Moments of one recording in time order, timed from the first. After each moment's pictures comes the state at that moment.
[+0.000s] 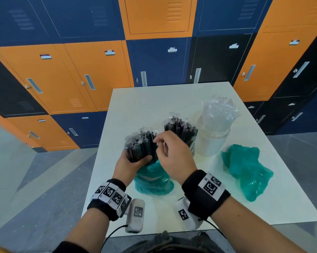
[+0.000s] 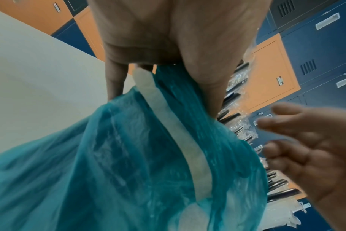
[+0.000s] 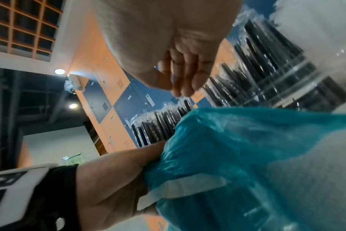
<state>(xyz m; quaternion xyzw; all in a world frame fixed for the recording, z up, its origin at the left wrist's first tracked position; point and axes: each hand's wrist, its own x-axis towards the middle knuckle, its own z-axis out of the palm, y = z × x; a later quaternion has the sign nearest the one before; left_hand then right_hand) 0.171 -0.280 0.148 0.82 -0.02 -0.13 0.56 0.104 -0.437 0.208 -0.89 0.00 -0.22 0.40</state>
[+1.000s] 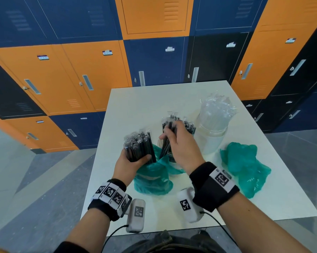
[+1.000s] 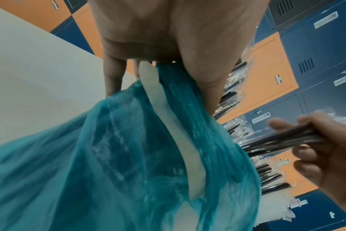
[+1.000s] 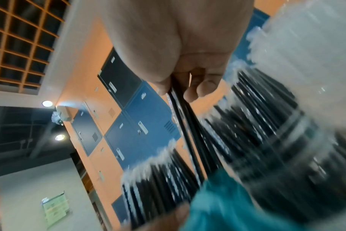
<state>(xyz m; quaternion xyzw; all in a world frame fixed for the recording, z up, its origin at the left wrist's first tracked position) 0.165 -0.284 0.154 0.82 -0.02 -0.12 0.56 0.110 -0.458 0.226 -0.86 0.10 -0.15 0.48</state>
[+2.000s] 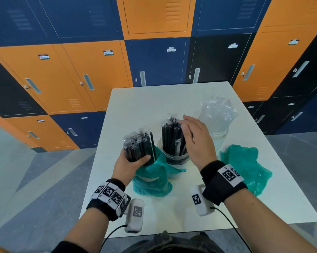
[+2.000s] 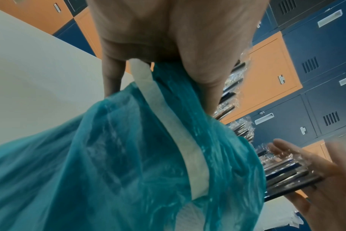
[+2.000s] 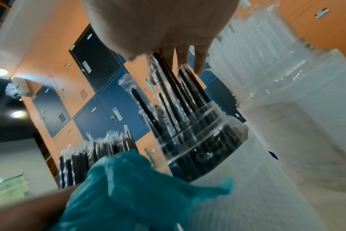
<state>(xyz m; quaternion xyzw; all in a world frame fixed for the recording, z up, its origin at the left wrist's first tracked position) 0.168 -0.287 0.158 0.82 0.00 -0.13 0.56 0.112 -0.509 0.198 -0.88 0.09 -0.26 0.38</state>
